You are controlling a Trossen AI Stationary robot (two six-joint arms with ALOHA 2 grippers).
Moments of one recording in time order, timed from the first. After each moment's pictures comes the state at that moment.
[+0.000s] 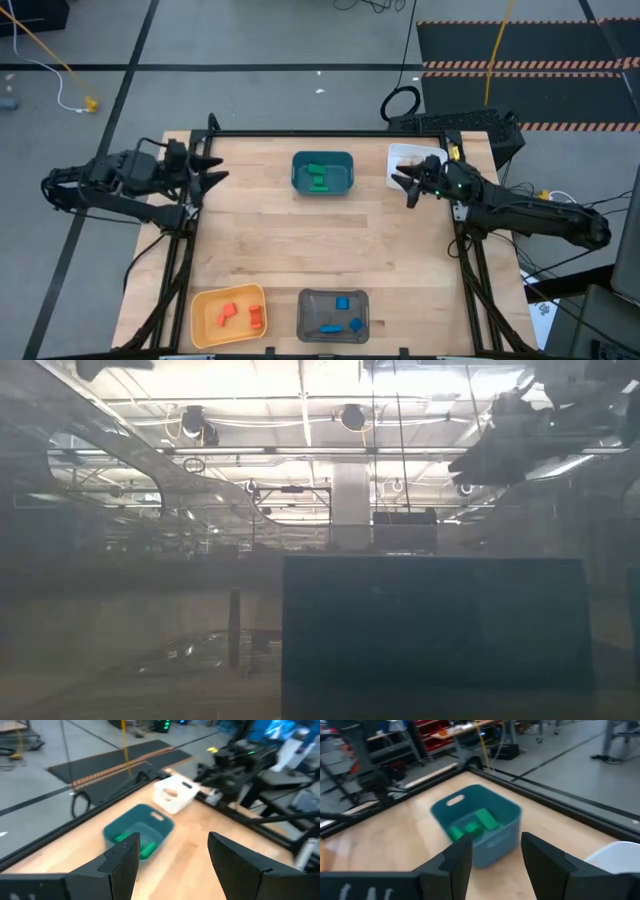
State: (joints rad) left arm -0.11 0.59 1.03 -0.78 -0.47 -0.48; right arm -0.38 0.56 0.27 0.04 0.10 0.30
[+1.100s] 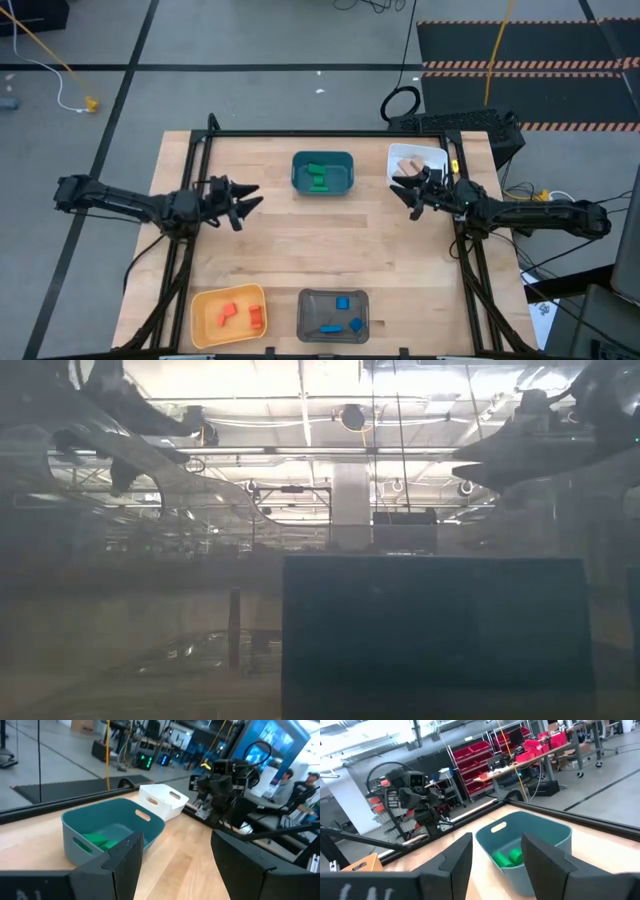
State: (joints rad) left arm -0.12 0.54 0.15 0.37 -0.47 -0.41; right arm -0.24 0.57 0.02 0.62 0.10 0.38
